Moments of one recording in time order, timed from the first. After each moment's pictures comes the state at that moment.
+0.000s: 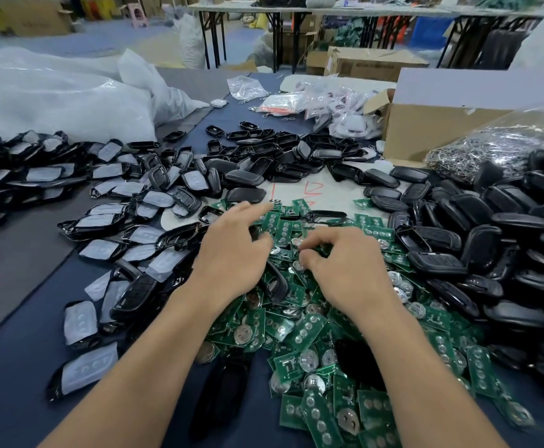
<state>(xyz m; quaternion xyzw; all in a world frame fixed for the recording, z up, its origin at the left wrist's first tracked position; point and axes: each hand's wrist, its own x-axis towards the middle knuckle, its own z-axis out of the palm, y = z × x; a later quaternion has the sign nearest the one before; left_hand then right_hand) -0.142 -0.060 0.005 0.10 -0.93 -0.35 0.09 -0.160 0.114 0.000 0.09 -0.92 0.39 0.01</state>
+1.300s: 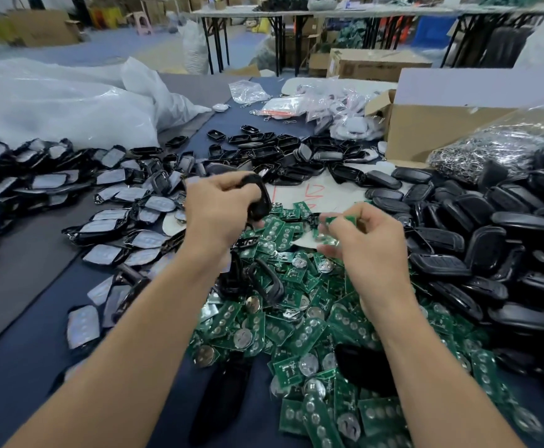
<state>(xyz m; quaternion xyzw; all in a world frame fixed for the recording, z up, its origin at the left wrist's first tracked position) -0.173 -0.064 0.038 0.20 -0.71 -0.64 0.20 -0.165 0.124 0.009 0.01 -0.75 0.66 0.04</state>
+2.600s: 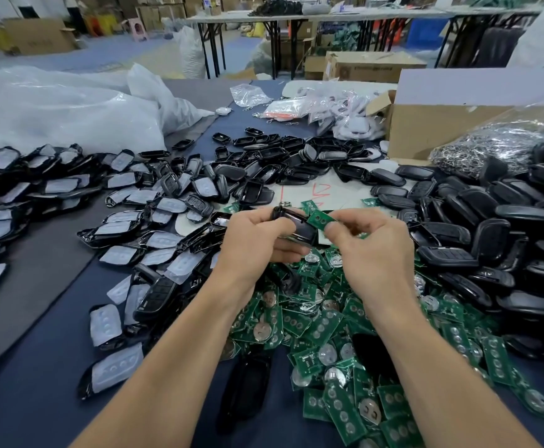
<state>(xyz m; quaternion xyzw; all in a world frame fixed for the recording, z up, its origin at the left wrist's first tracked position) -0.137 -0.050 0.016 0.08 -0.68 -0.73 0.05 -0.156 0.109 0.002 0.01 -0.80 0.59 0.14</state>
